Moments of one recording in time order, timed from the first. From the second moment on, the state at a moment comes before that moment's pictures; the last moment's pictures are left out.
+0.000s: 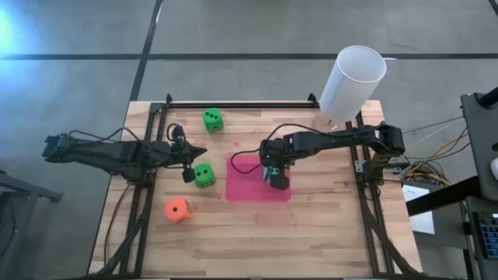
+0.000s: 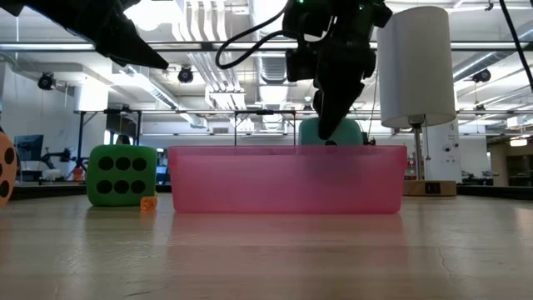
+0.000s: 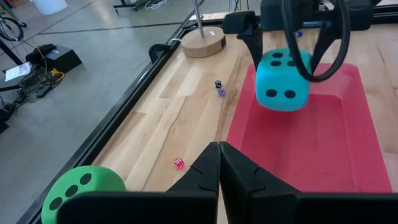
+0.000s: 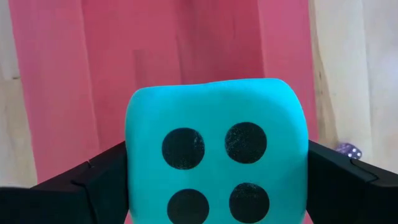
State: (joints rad) left arm -0.10 0.74 0.58 -0.32 -0.45 0.00; right arm -0.05 1.77 1.34 -0.82 -0.03 0.10
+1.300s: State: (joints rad) left arm -0.10 0.74 0.58 -0.32 -0.45 0.00; right arm -0.06 1.77 1.30 -0.77 -0.01 0.02
